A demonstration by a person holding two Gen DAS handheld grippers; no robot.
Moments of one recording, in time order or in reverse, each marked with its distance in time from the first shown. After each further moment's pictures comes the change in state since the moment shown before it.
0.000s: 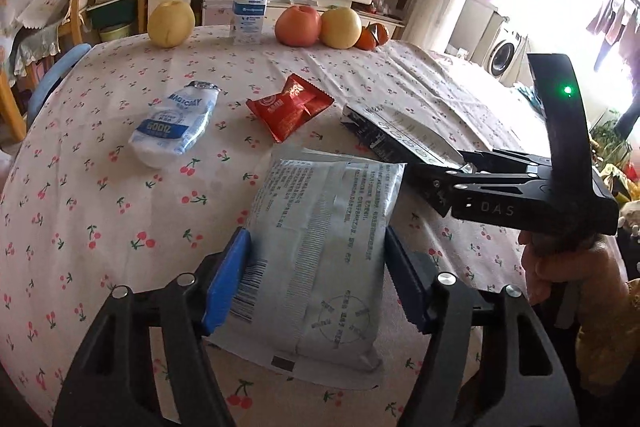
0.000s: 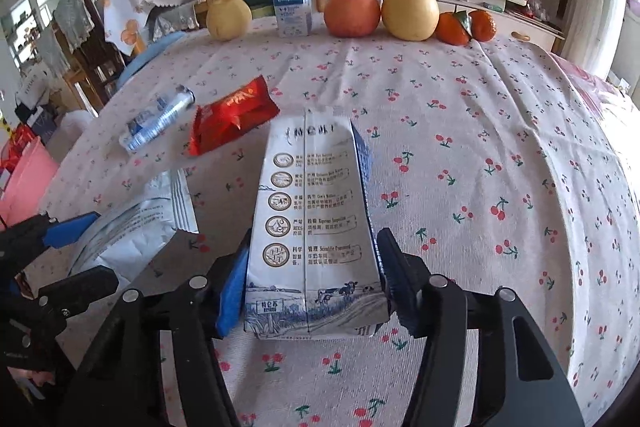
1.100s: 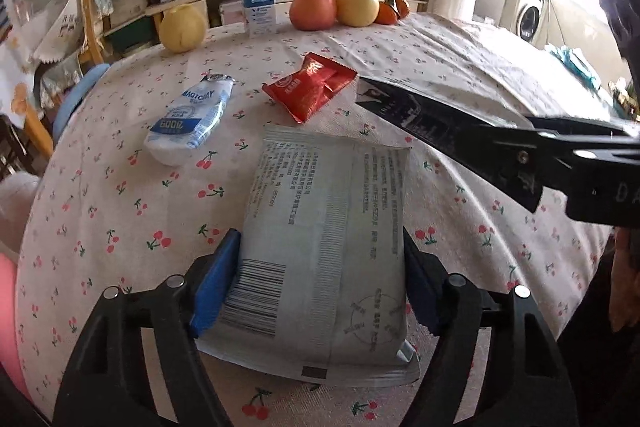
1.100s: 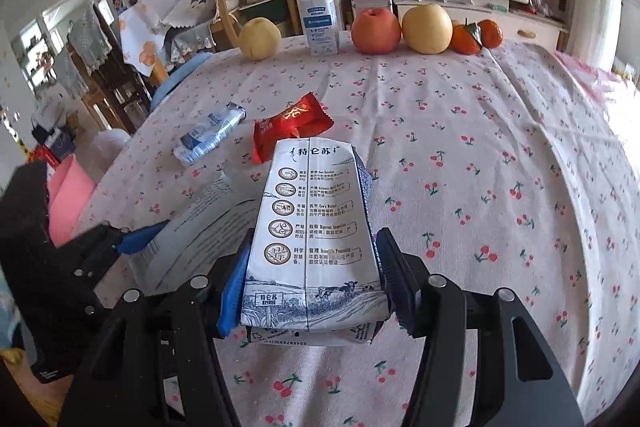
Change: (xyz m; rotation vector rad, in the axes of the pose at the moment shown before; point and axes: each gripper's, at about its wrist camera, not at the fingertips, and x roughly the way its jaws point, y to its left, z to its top) left arm 0.019 -0.009 -0.010 0.099 0.031 0.180; right arm -0.034 0.030 -0.010 0.062 -0.043 0.082
